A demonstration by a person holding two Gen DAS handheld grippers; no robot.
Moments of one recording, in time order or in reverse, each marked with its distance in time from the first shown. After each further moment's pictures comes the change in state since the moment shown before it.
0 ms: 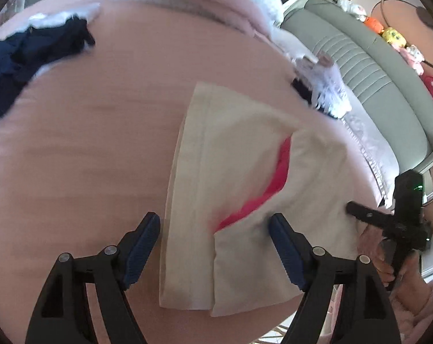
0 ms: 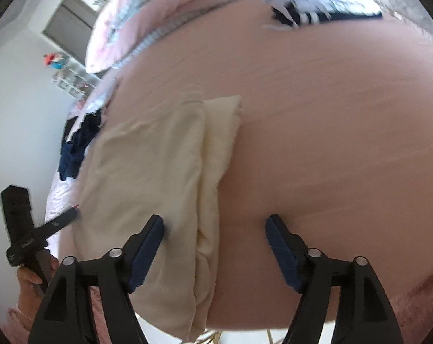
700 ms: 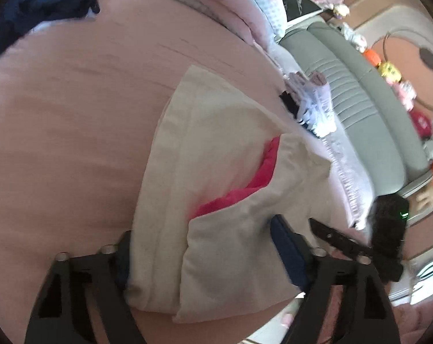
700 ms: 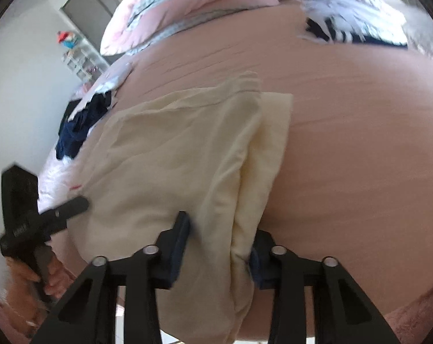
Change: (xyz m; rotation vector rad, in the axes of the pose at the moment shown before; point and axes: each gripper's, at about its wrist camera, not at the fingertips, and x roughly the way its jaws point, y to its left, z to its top) left arm 0.012 -0.016 -0.012 -0.105 -0.048 -0.093; right arm 0.032 0.055 -0.006 -0.136 -0.002 -0.084
